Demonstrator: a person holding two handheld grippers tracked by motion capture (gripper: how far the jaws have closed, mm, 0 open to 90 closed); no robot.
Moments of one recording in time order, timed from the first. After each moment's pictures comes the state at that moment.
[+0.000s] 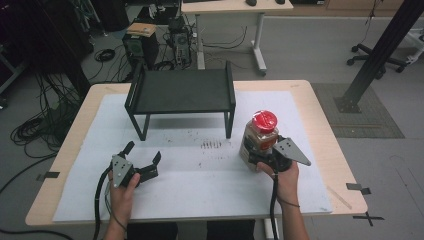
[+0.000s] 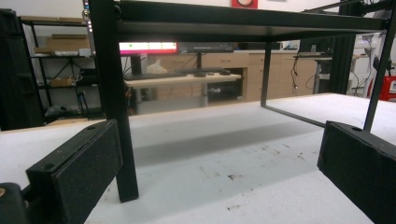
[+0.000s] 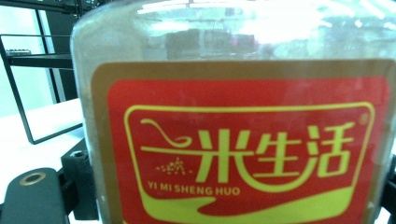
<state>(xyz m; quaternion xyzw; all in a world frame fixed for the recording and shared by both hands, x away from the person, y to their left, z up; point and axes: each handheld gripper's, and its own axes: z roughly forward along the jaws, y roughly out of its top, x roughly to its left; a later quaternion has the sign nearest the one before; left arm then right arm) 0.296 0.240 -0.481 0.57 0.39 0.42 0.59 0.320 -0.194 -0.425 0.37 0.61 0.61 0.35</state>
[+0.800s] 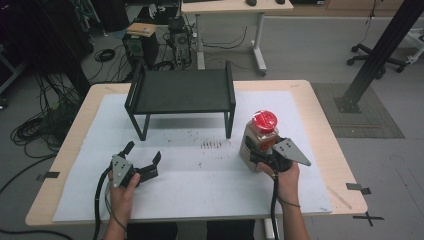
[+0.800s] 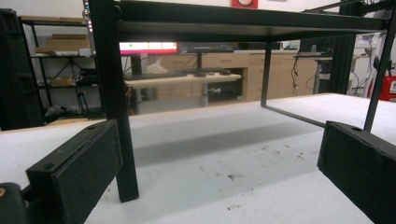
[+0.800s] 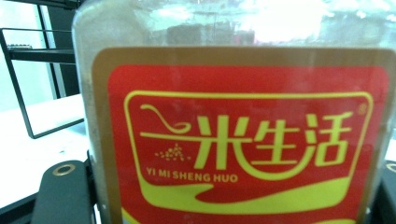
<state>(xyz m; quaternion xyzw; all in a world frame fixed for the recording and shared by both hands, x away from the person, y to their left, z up) 0.296 0.240 -0.481 0.57 0.39 0.42 0.59 0.320 -0.196 -0.426 0.36 0.61 0.60 0.35</state>
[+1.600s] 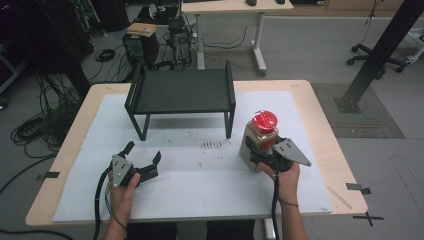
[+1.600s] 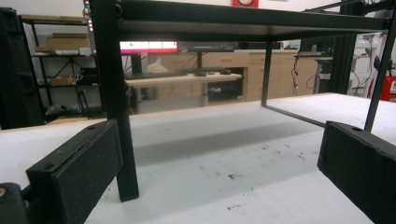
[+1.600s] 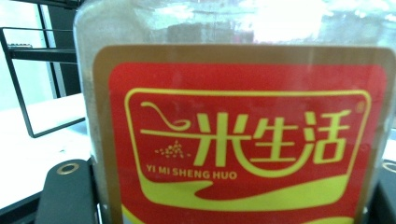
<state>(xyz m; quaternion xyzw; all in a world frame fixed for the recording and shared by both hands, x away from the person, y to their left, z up) 0.296 0.240 -0.481 0.57 0.39 0.42 0.59 0.319 -0.196 -0.427 0.36 0.61 0.60 0.35</state>
